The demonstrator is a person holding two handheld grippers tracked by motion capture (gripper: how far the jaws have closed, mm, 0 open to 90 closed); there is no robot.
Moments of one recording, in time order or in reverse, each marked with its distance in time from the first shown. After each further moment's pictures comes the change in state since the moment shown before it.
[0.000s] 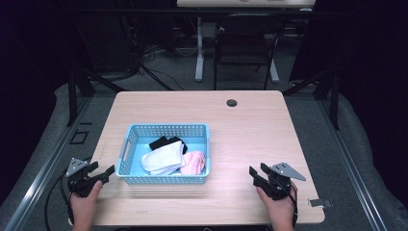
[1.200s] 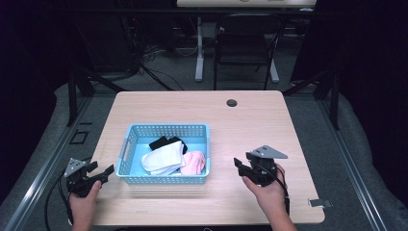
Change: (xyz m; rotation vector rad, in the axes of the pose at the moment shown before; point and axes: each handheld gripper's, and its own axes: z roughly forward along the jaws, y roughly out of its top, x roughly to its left) left arm 0.002 0.001 -0.003 -0.013 -0.008 -0.005; right arm 0.051 0.065 0.008 0.123 0.064 -0.136
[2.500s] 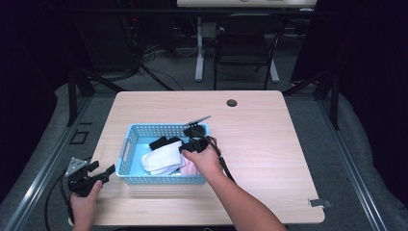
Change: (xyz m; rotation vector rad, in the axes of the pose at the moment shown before) left arm -0.002 0.001 0.002 0.004 -0.013 0.004; right arm 0.104 0.084 0.146 0.398 0.221 0.118
